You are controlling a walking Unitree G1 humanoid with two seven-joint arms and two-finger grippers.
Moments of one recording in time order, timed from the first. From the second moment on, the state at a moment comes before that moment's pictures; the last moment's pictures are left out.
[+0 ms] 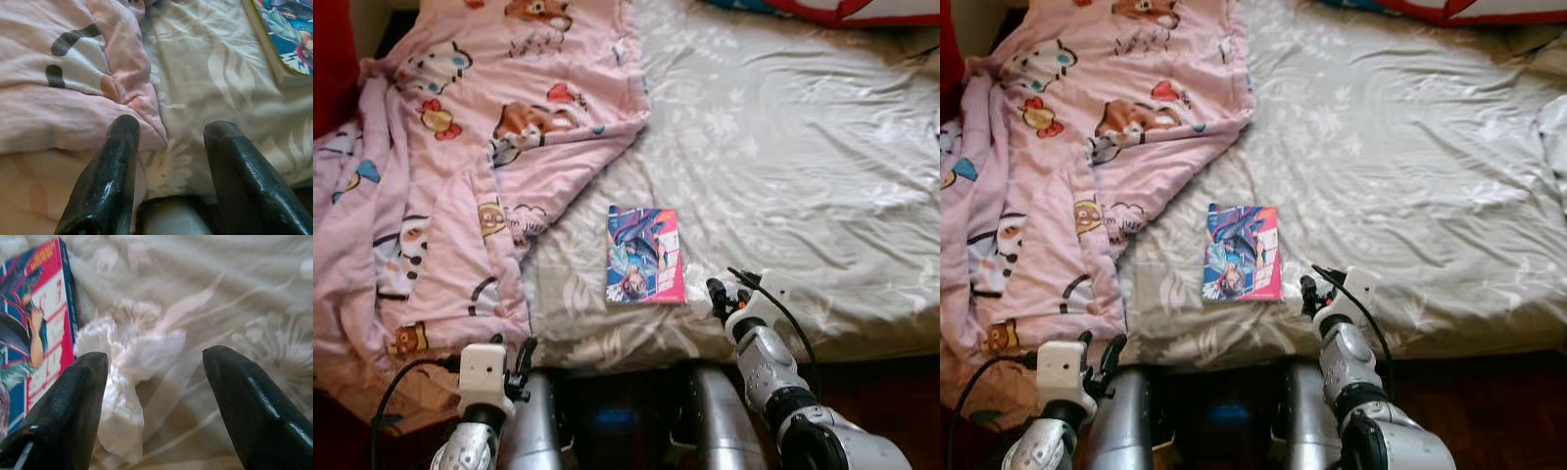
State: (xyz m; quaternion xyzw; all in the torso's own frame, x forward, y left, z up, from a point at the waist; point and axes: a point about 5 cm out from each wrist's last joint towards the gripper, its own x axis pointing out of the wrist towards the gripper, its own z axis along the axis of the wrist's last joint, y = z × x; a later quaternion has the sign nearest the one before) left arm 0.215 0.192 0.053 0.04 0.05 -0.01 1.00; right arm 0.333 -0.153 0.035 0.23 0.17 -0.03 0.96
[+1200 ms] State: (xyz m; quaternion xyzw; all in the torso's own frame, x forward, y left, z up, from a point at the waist) left arm 0.203 0.180 0.079 0.04 0.06 -0.02 1.00; right arm 0.352 -0.147 0.062 0.22 0.13 0.00 0.97
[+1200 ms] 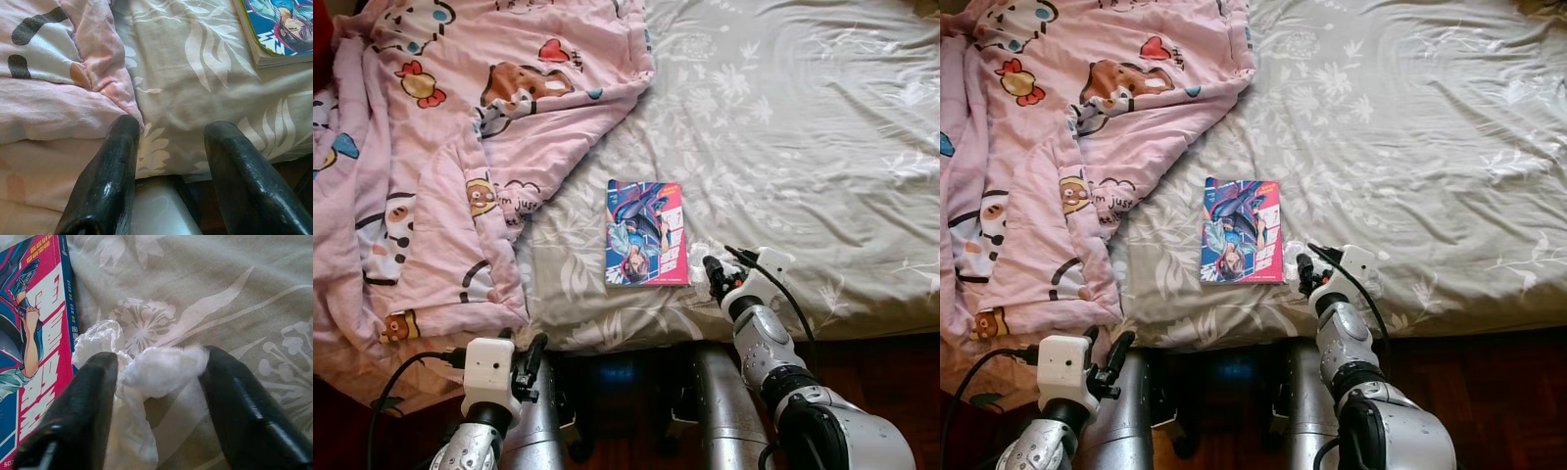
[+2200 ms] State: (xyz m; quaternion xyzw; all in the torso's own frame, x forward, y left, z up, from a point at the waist) left arm 0.200 0.183 0.077 0.05 0.07 -0.02 1.00; right arm 0.352 -0.148 0.061 0.22 0.13 0.00 0.97
